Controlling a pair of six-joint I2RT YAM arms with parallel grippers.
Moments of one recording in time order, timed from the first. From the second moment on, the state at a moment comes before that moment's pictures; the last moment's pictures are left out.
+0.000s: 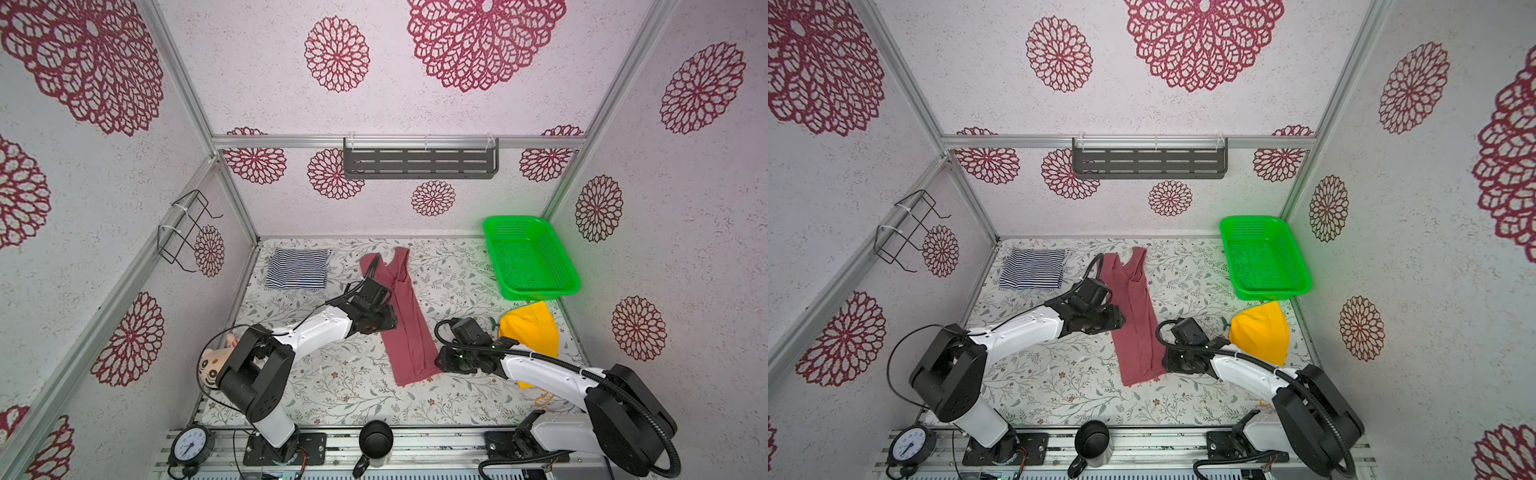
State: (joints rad) left arm -0.67 1.70 1.03 -0.34 0.08 -0.78; right arm 0.67 1.30 0.58 -0.36 -0.16 0.68
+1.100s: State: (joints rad) left arm -0.93 1.60 0.75 -0.26 0.28 -1.13; right arm 0.67 1.31 0.55 -0.36 -0.17 0.71
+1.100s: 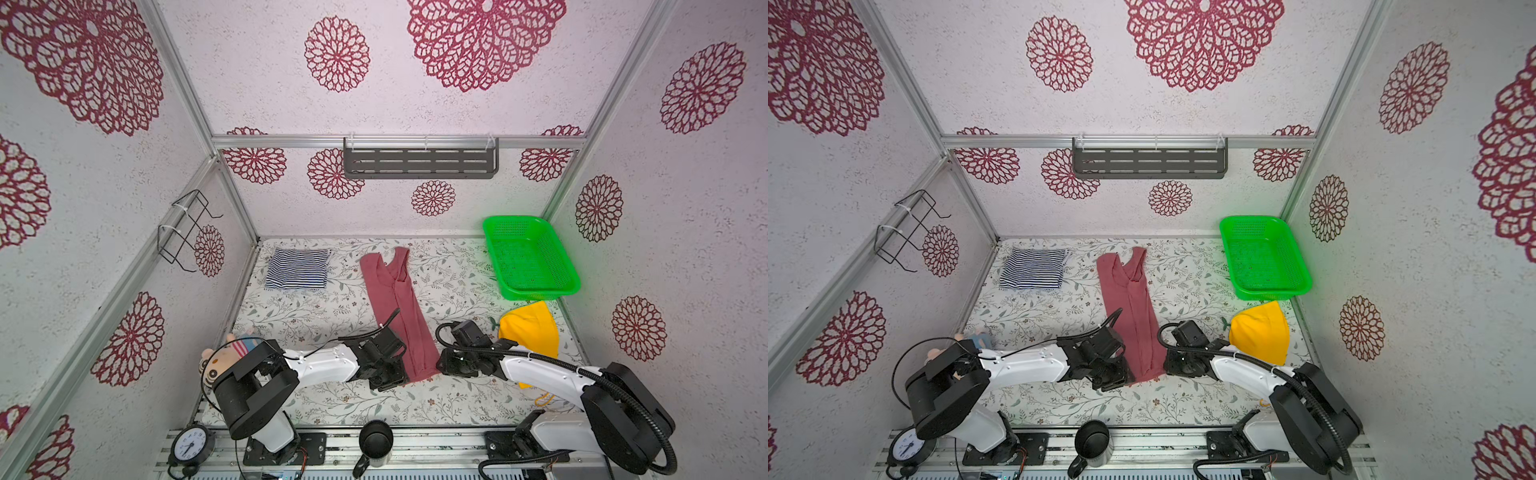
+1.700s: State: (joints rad) left arm -0.93 1.46 0.74 -0.45 0.18 -1.12; right arm 0.79 1.31 0.71 -0.52 -0.13 0.68
